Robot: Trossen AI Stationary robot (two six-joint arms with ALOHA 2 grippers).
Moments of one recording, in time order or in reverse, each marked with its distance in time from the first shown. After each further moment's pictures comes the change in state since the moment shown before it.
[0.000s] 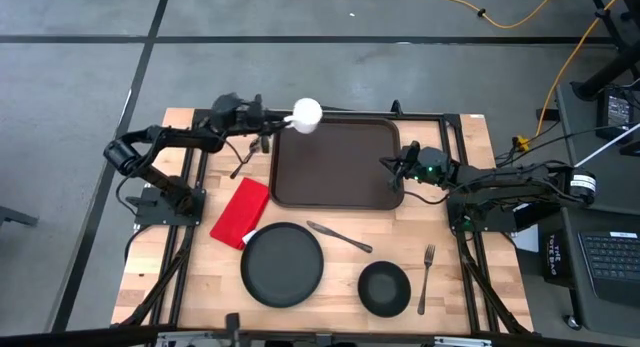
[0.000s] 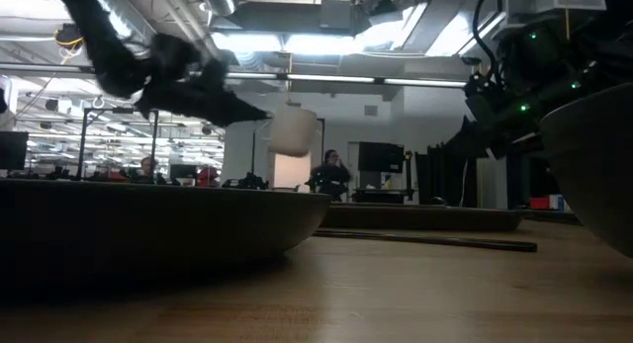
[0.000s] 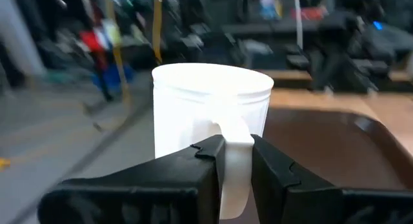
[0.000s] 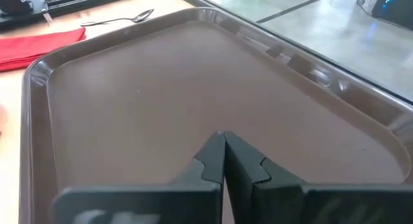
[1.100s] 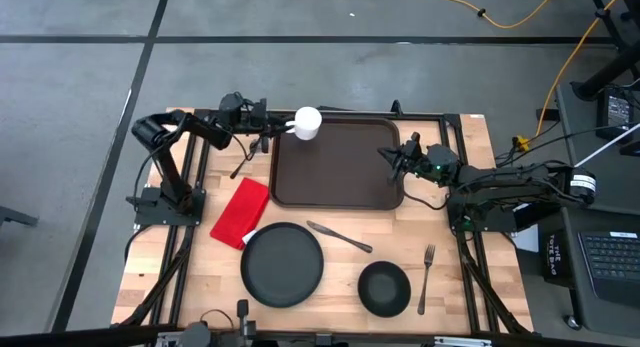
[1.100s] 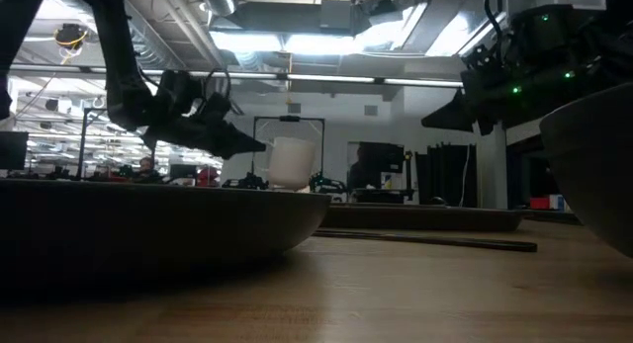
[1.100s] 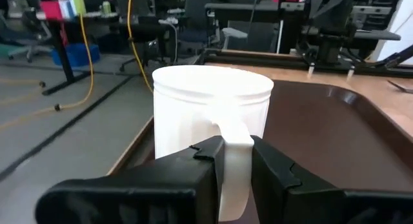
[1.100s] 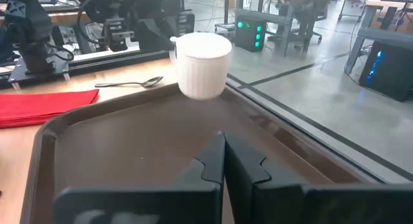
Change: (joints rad) left arm 0.091 0.306 0.073 0.102 0.200 0.003; right arm 0.000 0.001 0.001 0.240 0.010 -0.102
